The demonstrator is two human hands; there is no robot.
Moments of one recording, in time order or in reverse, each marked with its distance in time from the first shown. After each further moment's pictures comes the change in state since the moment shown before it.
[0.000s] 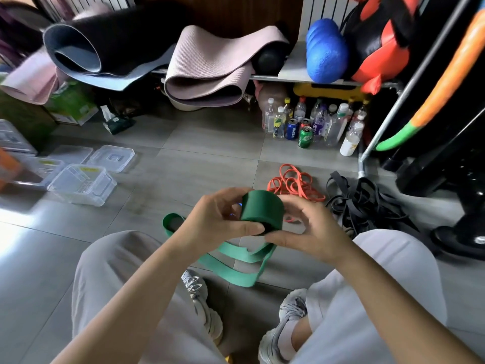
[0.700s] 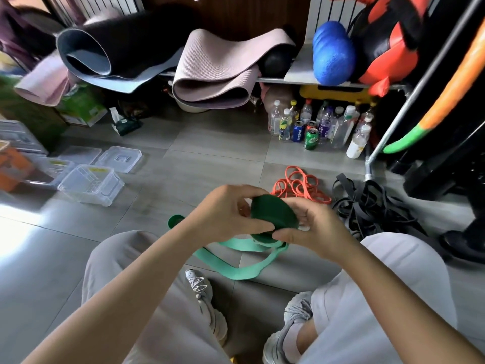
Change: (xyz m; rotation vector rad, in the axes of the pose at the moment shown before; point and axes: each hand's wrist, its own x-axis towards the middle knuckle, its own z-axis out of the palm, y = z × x) left_hand 0.012 0.020 -0.002 0.531 -0.033 -0.054; right_hand 0.006 0.008 -0.002 0.094 -0.017 0.077
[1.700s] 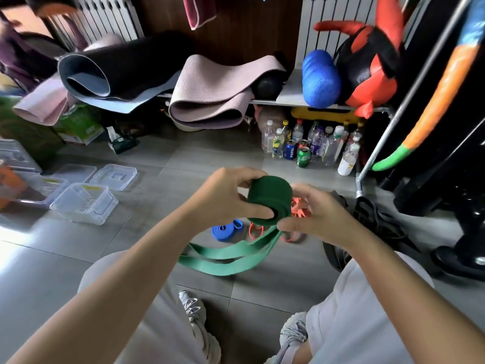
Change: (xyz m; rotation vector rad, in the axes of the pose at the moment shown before) left_hand 0.030 0.030 -0.025 -0.093 0.051 0.153; right_hand 0.021 -0.041 -0.038 -0.097 -0.038 -0.079
